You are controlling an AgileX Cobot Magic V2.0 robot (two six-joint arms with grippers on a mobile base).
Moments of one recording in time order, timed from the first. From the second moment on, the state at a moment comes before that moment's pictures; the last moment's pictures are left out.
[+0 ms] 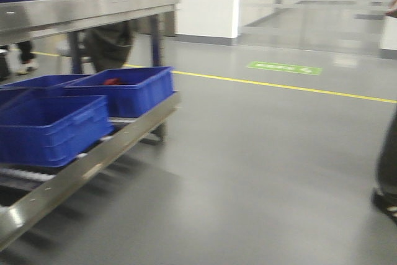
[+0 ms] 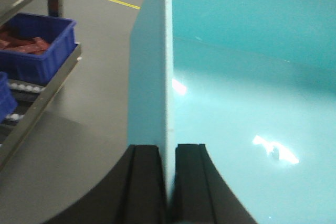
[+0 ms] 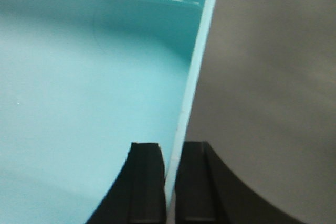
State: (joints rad) left arm -0.31 1.43 -1.72 0.00 0.72 -0.21; right arm 0.10 1.43 -1.75 0.20 0.98 0.04
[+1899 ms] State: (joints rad) left arm -0.31 1.43 -1.72 0.00 0.72 -0.21; right arm 0.10 1.43 -1.75 0.20 0.98 0.04
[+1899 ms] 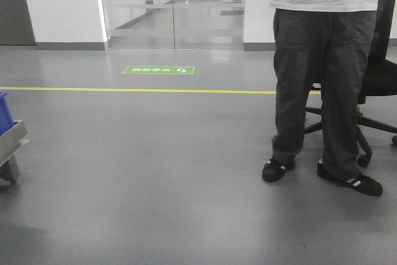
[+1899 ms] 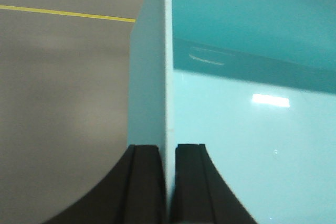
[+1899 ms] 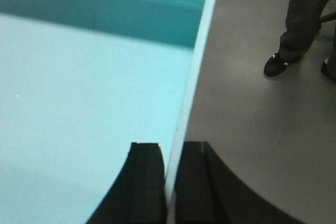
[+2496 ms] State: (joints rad) left arm -0.31 1.43 -1.72 0.00 0.72 -0.21; right arm 0.10 1.43 -1.75 0.20 0.98 0.04
